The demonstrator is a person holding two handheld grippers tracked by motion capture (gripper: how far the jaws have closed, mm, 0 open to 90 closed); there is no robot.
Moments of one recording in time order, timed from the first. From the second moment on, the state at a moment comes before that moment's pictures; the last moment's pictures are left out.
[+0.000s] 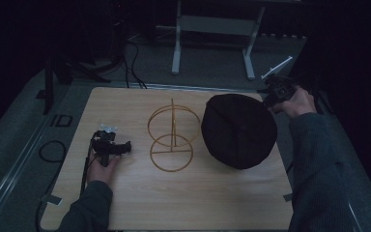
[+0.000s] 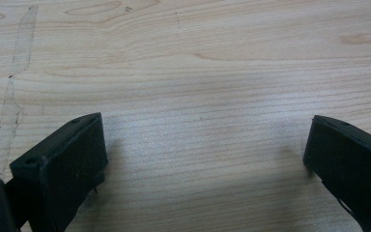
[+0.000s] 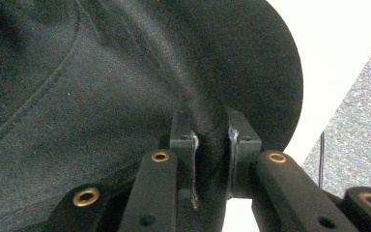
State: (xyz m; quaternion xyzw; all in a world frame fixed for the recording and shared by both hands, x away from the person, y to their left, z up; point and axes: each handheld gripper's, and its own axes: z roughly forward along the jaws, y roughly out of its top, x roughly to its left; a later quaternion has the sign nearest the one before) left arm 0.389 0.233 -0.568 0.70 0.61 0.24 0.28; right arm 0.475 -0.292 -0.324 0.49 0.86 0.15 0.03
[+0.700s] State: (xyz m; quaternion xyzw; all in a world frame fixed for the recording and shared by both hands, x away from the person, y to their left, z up) left arm 0.389 0.233 -0.568 0.70 0.61 0.24 0.28; right arm 0.476 -0.288 -0.305 0.48 0.86 0.16 0.02
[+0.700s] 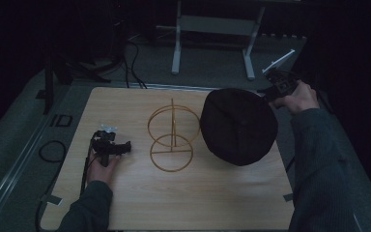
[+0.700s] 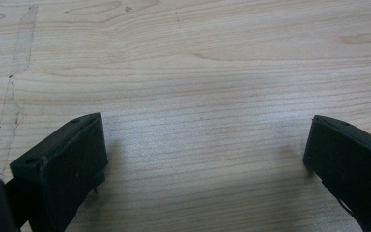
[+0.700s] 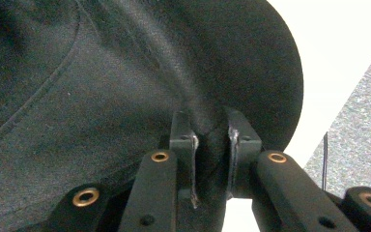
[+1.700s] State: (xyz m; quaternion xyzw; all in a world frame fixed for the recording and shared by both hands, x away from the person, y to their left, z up) left arm 0.389 0.233 -0.568 0.70 0.61 0.24 0.28; right arm 0.473 -0.273 -0.280 0.46 0.87 0.19 0.01
